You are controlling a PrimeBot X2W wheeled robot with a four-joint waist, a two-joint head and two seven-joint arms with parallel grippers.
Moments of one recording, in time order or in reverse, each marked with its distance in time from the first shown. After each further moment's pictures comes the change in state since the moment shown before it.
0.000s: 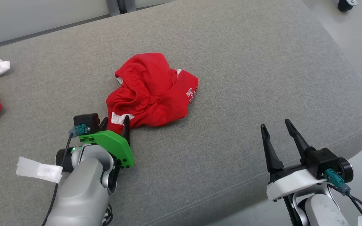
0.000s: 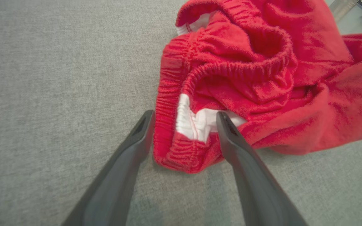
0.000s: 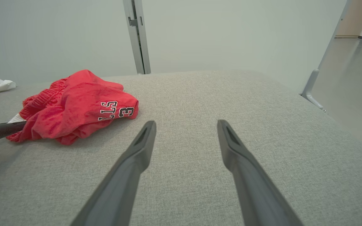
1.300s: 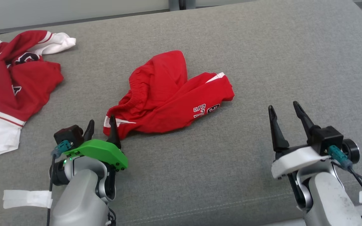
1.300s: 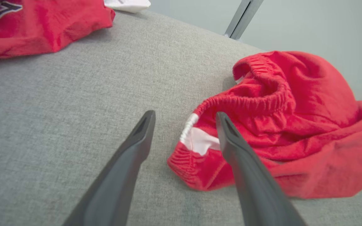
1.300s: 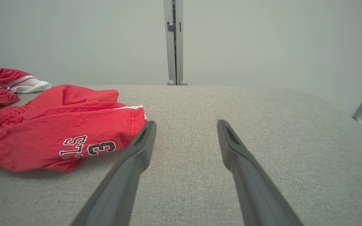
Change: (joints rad) left arm 0.137 -0.010 0.178 -0.166 -0.009 0.066 -0.092; right arm -0.107 0.000 -0.057 0.081 -0.036 0.000 0.017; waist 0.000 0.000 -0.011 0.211
